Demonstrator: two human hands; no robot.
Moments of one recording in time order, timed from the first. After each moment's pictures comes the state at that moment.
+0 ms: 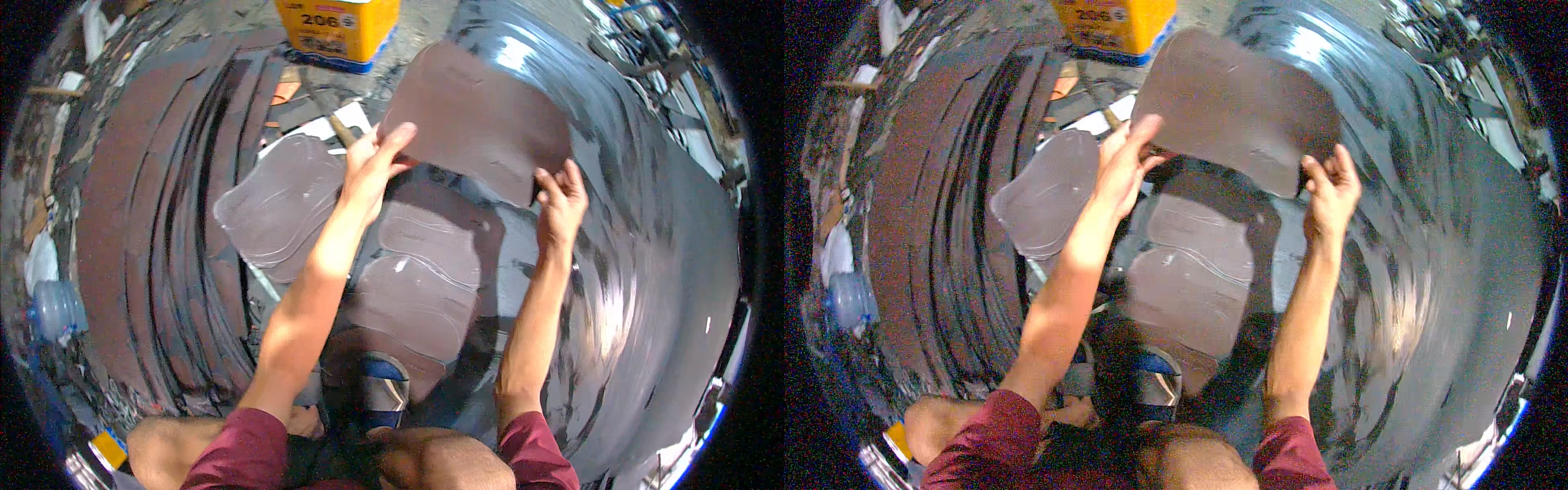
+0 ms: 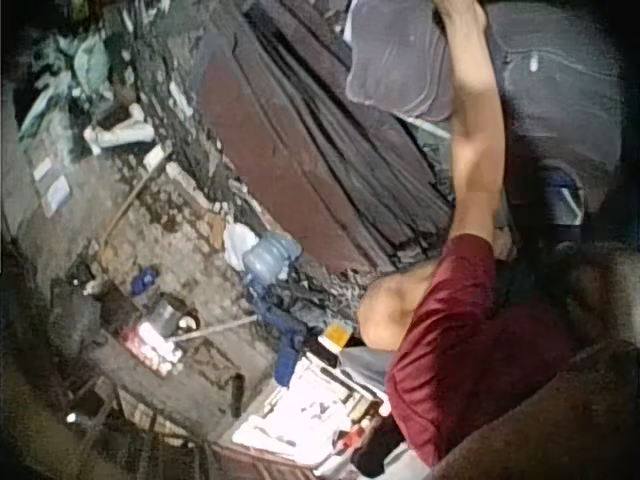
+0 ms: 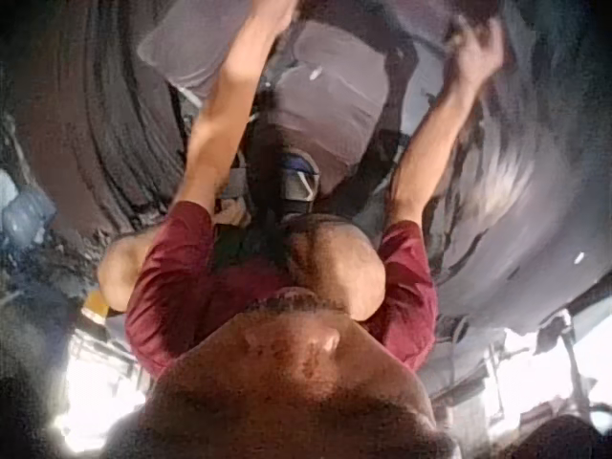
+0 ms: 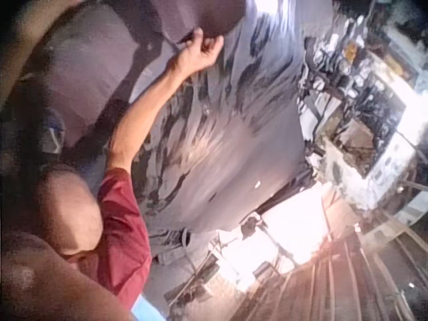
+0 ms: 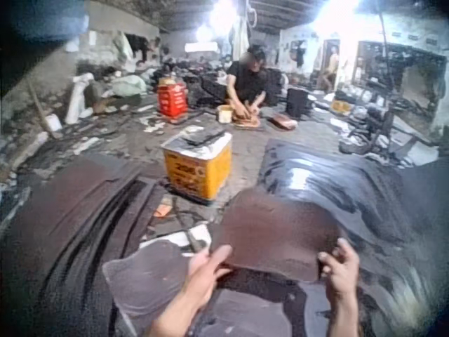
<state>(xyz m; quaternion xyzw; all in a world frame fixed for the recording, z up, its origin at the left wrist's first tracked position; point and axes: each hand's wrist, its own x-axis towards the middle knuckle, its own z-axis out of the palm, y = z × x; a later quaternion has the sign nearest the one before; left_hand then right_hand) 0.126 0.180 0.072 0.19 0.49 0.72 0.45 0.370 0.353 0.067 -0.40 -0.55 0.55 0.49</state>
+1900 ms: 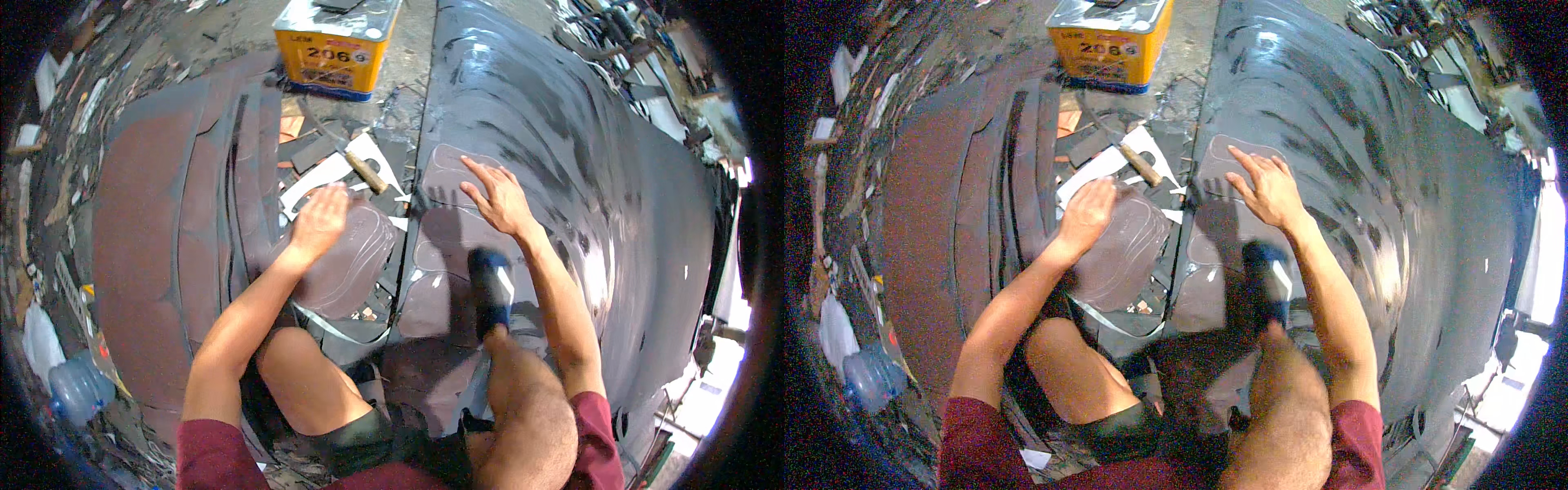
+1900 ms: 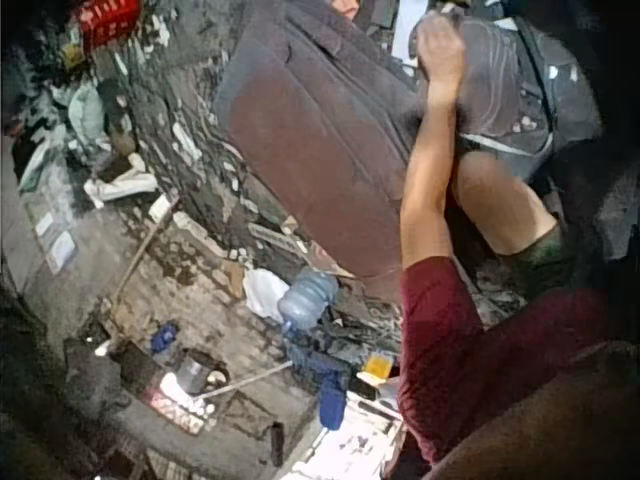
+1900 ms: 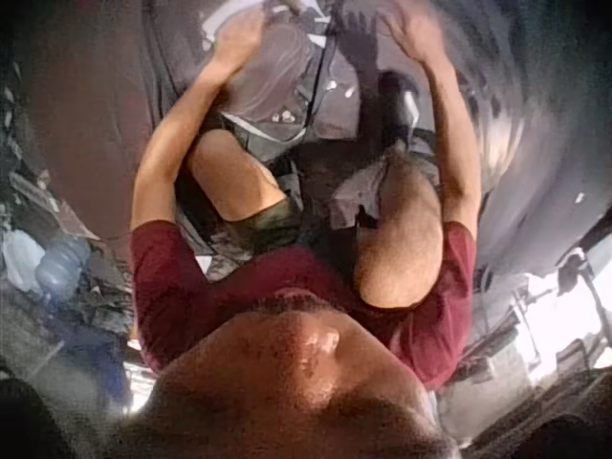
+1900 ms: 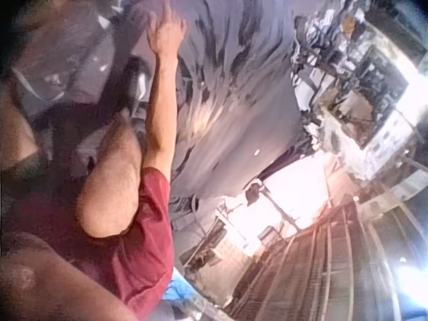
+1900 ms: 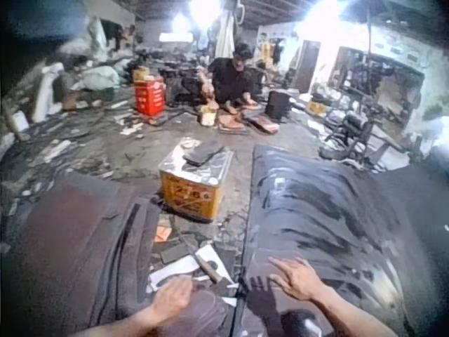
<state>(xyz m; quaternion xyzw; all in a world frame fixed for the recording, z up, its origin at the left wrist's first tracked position) -0.062 0.076 -0.012 0.71 0.67 0.15 -0.13 0.224 0.309 0.126 -0.30 -0.95 0.09 -0.01</state>
